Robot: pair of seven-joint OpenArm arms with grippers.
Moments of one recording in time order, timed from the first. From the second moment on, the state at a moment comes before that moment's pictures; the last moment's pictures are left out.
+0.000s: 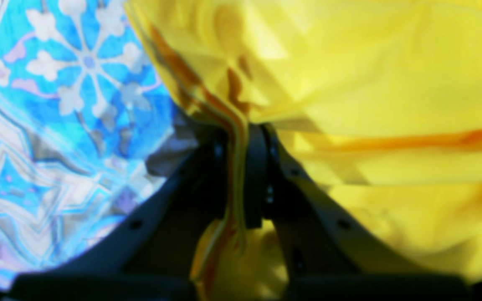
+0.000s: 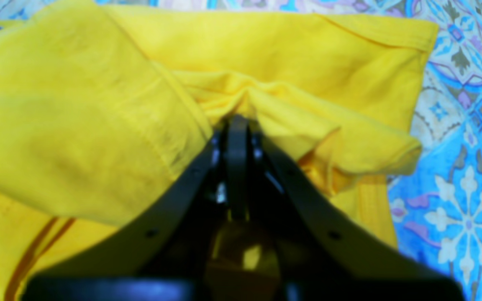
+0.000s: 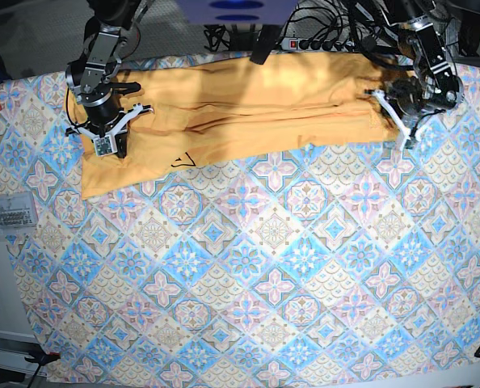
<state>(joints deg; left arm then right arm) 16.7 -5.9 -29.1 91.2 -10.3 -38.5 62.7 -11.2 -4.8 35.2 68.8 -36.9 37.0 8.9</state>
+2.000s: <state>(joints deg) 5.5 4.8 -31.9 113.4 -9.9 -38.6 70.3 -6.1 -4.7 30.7 66.2 -38.3 35.7 6.4</state>
